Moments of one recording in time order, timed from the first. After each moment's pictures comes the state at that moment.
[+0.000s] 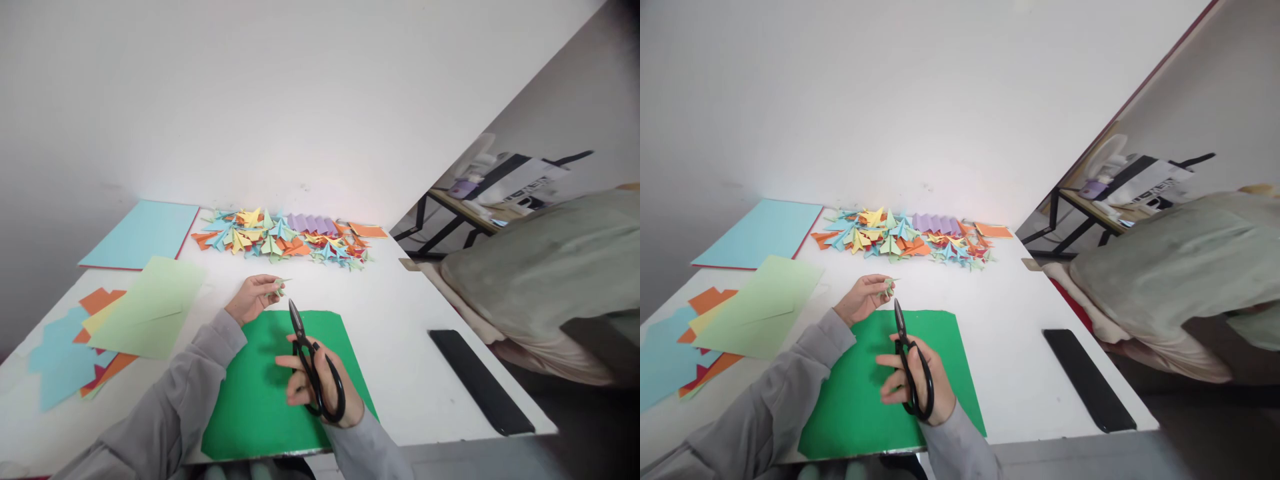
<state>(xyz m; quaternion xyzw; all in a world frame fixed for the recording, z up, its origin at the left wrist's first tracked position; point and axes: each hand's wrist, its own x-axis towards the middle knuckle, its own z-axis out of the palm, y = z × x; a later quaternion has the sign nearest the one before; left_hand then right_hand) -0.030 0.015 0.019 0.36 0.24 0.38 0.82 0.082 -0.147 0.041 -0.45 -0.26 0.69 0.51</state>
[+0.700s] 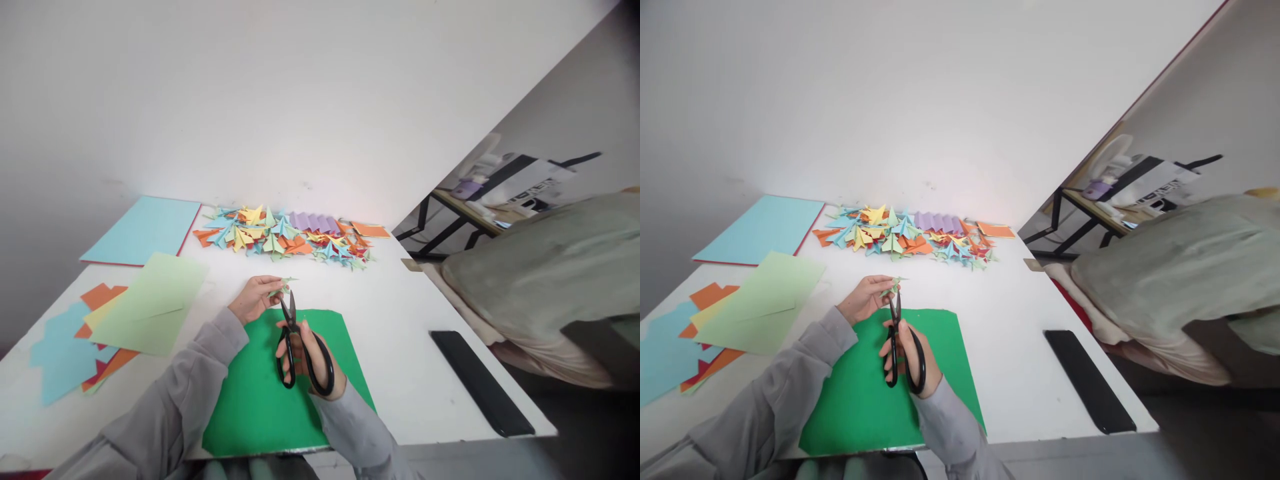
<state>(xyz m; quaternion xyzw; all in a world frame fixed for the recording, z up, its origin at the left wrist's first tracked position) -0.026 0.016 0.012 0.36 0.28 0.34 0.82 0.071 -0.117 0.033 -0.50 -0.31 0.65 0.48</state>
